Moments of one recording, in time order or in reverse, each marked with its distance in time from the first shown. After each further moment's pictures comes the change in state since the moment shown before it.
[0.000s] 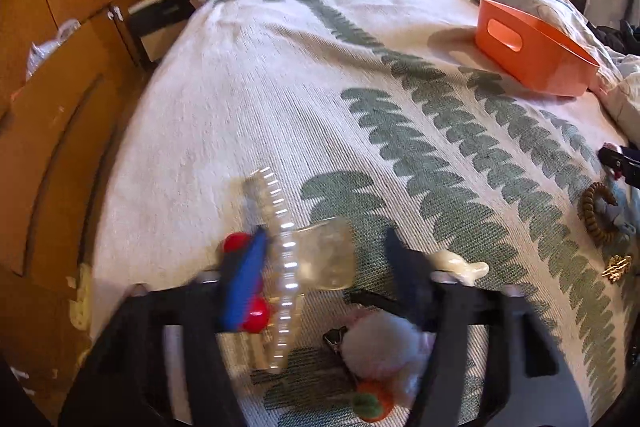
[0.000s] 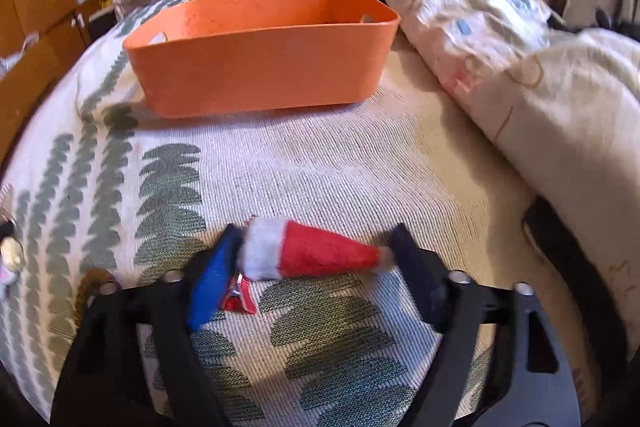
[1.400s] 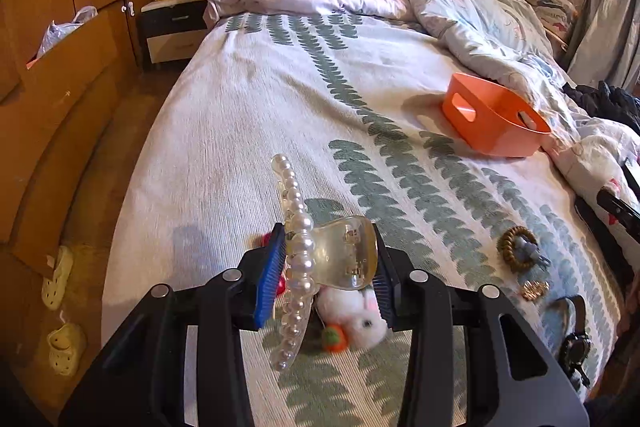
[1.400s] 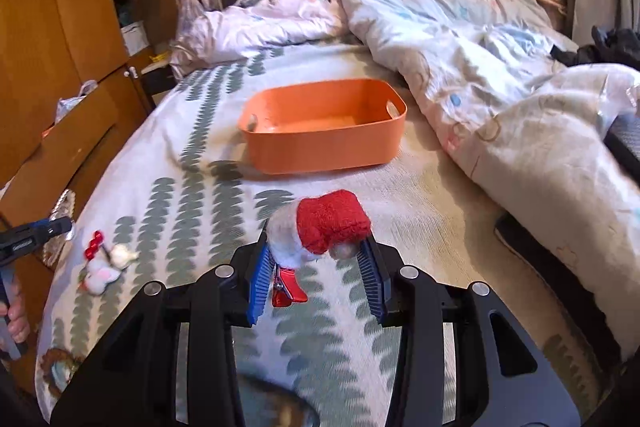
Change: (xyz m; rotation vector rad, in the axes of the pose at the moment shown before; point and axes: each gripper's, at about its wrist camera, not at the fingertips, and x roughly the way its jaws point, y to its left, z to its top) left arm -0.086 0.006 -0.001 -0.111 -0.134 -0.077; right arm -0.137 0.013 -0.019 -0.003 -0.206 0.171
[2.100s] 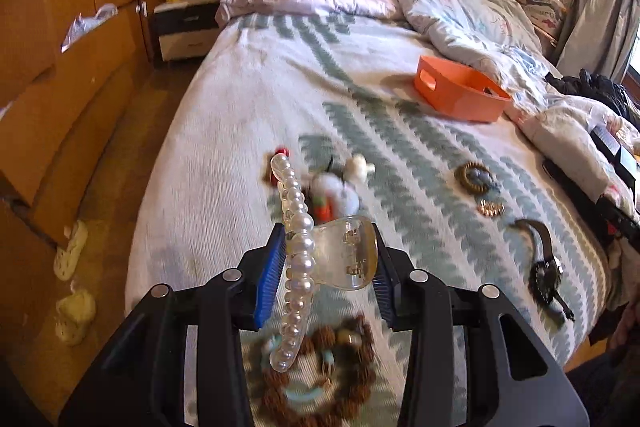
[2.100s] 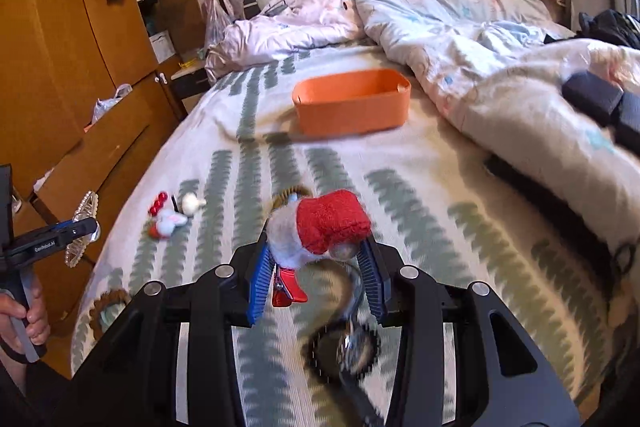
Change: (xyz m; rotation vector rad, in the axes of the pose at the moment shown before) left arm -0.086 -0.014 -0.077 -0.008 0.002 0.004; right arm -0.105 0.018 -0.080 0.044 -0.011 0.063
